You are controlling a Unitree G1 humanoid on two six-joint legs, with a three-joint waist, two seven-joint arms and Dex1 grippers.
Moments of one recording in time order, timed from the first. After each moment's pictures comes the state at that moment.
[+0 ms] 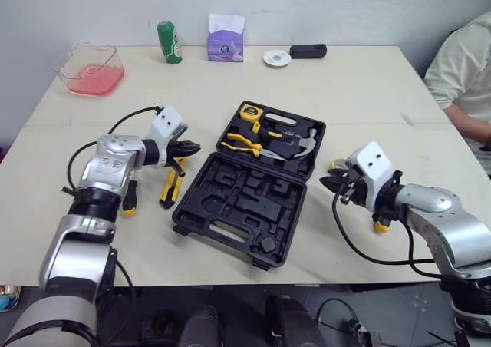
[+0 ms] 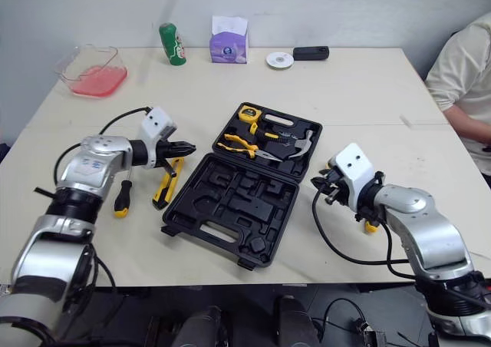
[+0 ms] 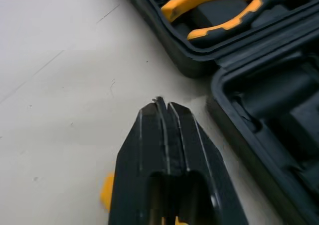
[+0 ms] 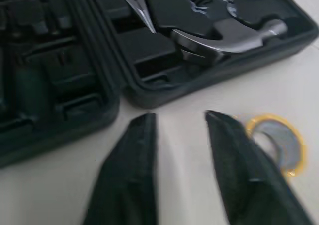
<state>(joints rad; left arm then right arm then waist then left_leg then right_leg) -0.93 0.57 -0.16 0.68 -0.08 0.33 -0.81 -0.33 -0.75 0.01 -0.33 0.34 0.75 0.61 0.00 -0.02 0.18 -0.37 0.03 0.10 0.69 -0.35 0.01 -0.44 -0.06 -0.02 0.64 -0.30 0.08</state>
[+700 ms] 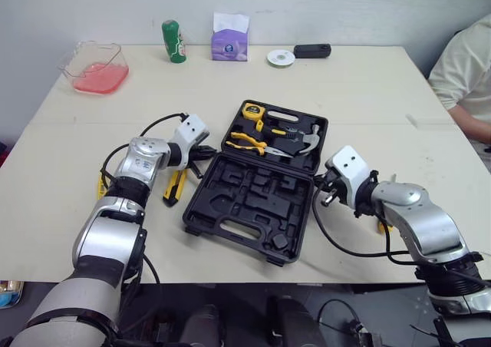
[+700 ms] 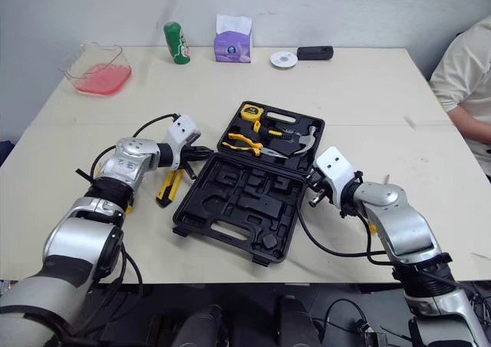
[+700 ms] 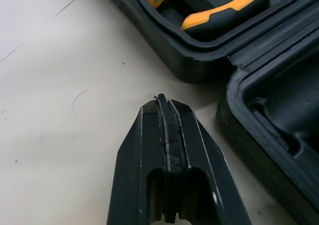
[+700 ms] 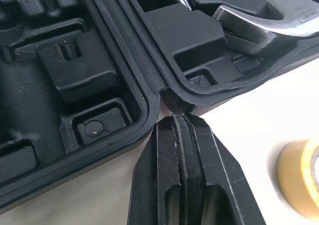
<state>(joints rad) -1.06 0.44 -0.15 1.02 0.02 0.10 -0.83 -0.43 -0.67 0.11 -0.19 0.22 0.73 0.63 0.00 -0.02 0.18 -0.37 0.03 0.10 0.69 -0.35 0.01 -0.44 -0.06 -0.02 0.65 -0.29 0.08</state>
